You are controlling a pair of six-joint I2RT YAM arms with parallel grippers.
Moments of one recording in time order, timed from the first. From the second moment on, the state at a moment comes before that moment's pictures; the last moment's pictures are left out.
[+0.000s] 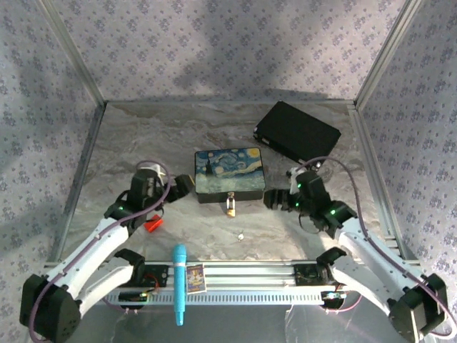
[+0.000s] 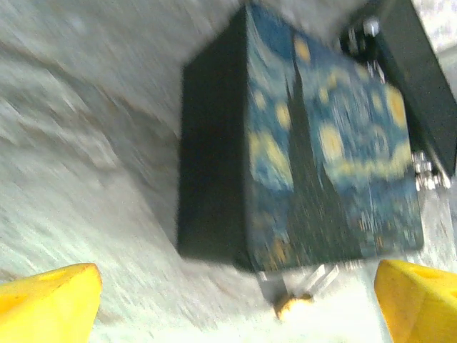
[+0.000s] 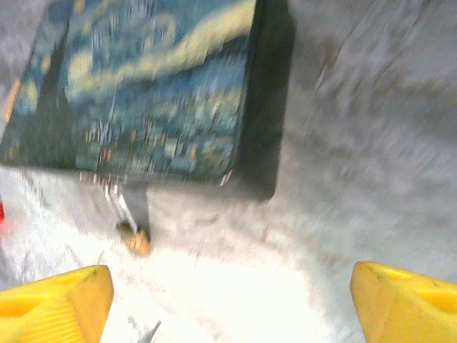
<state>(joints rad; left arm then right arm) -0.50 0.85 0.52 -0.32 0.12 -0.83 0.59 0.82 0.54 -0.47 -0.10 0.53</state>
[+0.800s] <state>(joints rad) -0.97 1.08 0.52 -0.26 -0.10 -1.09 1.22 1.45 0.69 -0.34 0.29 0.93</state>
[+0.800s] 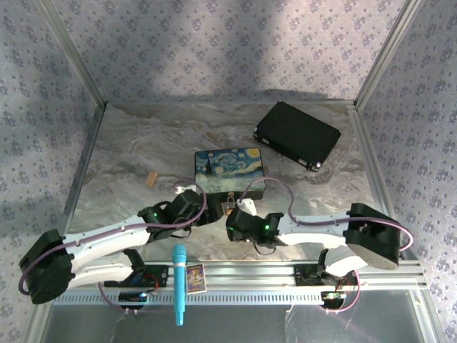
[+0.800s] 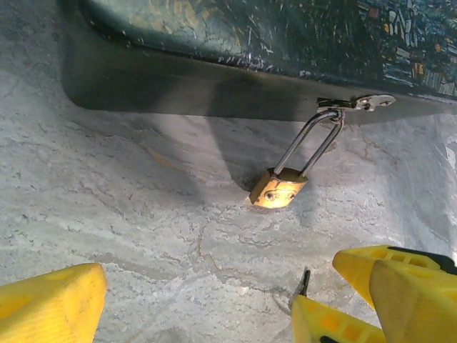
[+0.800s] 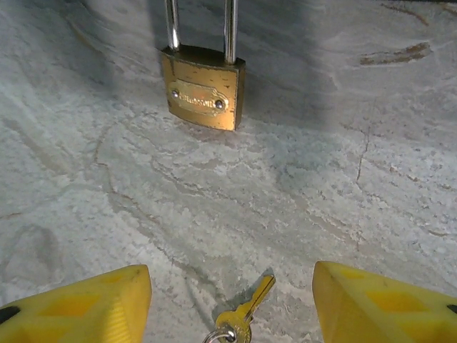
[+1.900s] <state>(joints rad) -1.08 1.10 0.59 -0.26 -0.18 -1.14 1.35 1.47 0.70 -0.52 0.32 1.04</state>
